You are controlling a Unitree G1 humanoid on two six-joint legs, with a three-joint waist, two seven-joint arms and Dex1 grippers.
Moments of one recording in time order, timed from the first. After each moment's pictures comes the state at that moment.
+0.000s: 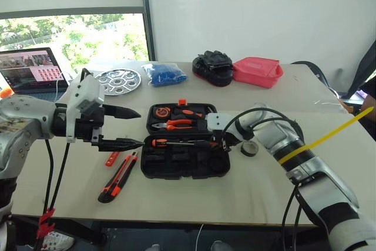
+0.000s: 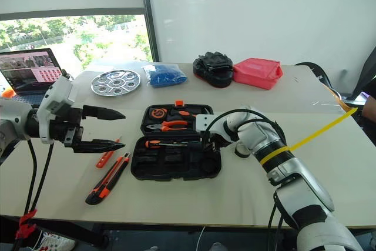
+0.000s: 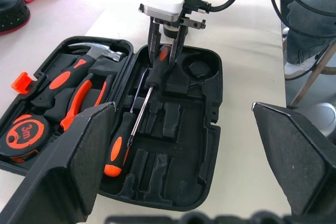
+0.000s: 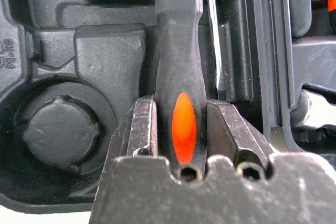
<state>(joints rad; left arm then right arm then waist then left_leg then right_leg) -0.58 1.08 0.15 -0.24 -0.66 0.73 -1.30 -1.02 -0.53 0.52 0.42 -0.20 0.35 1.28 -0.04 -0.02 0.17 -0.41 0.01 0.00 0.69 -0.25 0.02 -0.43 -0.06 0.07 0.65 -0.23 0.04</state>
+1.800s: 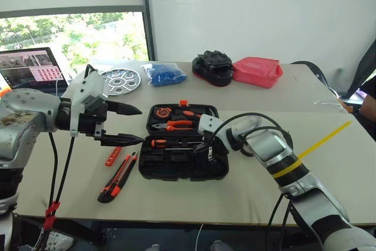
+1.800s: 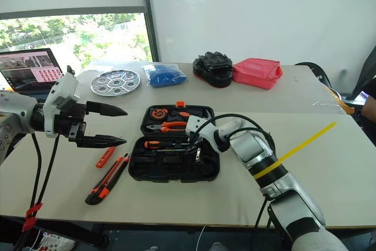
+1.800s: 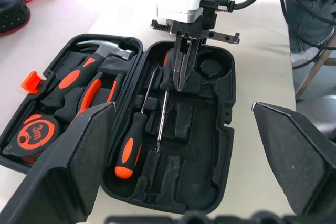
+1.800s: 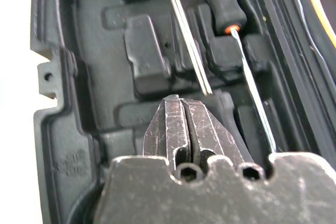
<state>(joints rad) -0.67 1.07 0.07 -0.15 -0.59 0.67 -1.35 -0.90 -0.45 0.44 0.17 0.00 0.69 1.18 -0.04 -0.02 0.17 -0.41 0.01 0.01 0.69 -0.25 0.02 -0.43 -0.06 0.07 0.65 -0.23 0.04</state>
